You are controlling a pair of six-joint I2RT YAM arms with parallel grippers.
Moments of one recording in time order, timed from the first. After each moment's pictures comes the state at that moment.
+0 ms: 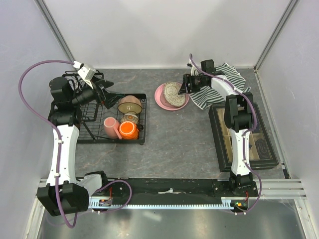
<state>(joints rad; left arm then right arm) 0.16 1.09 1.11 -0.13 1.08 -0.04 0.19 2.35 1.95 -0.51 -0.69 0.04</state>
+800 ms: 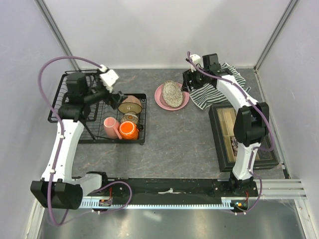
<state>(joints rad) 0.00 1.13 1.24 -0.45 0.72 0.55 0.25 2.00 1.77 -0.54 -0.47 -0.14</state>
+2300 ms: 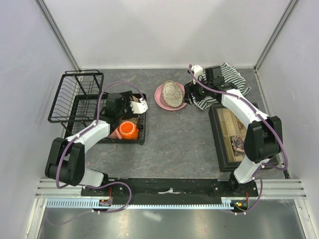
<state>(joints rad) -0.29 1.41 0.78 0.13 0.08 1.15 0.29 1.71 1.39 -0.42 -0.43 -0.15</state>
